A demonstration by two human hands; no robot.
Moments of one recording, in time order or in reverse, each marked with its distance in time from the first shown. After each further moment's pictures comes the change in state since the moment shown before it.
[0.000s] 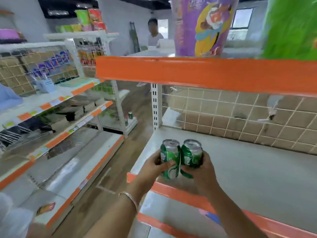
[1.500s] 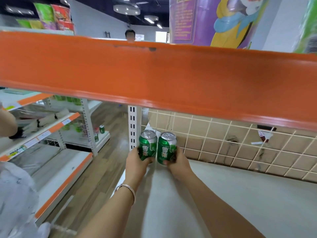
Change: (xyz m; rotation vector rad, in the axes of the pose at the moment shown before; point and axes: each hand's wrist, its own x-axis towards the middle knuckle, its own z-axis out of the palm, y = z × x) left_hand 0.184 -0.009 -0.018 0.434 0.432 0.183; right_hand 0.184 0.012 0.045 -0.220 -0.046 -0.078
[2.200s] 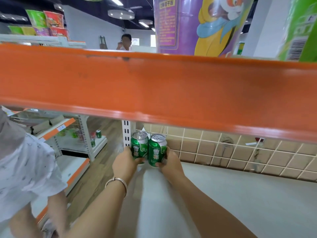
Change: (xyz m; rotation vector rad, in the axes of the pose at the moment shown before) left_hand 0.032 -0.005 -0.008 0.498 -0.024 -0.005; right_hand 0.016 -0.003 0.011 -0.153 0.036 -0.088
